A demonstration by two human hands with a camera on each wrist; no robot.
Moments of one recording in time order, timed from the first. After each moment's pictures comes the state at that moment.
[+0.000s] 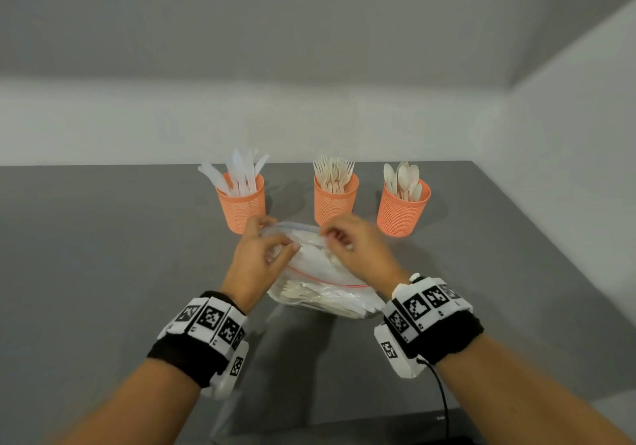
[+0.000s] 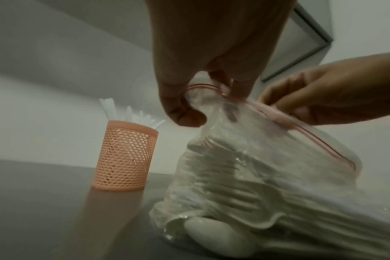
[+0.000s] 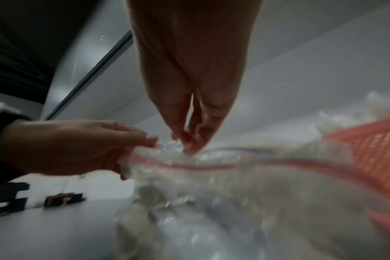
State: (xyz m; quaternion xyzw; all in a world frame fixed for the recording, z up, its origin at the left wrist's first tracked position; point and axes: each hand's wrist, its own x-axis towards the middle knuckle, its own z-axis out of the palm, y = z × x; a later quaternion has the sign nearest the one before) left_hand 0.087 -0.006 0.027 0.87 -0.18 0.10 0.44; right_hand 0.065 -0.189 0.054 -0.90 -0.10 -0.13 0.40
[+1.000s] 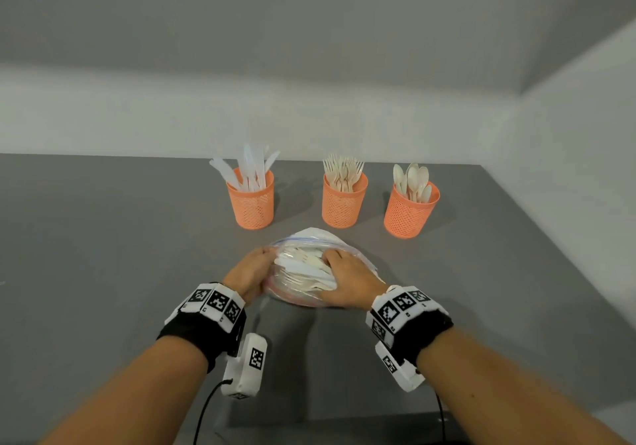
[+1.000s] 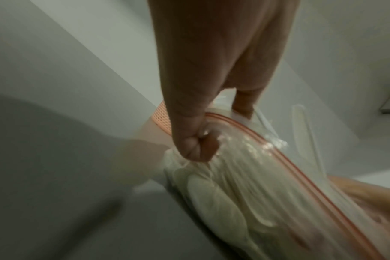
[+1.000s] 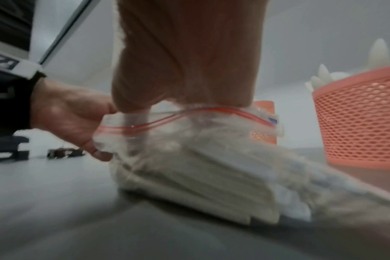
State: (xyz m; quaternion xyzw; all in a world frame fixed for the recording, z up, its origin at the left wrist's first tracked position) left_hand 0.101 0.005 0.001 0.68 0.07 -0.24 0.69; right_hand 0.073 -0.178 -0.001 -0.97 -0.11 0.09 0.19
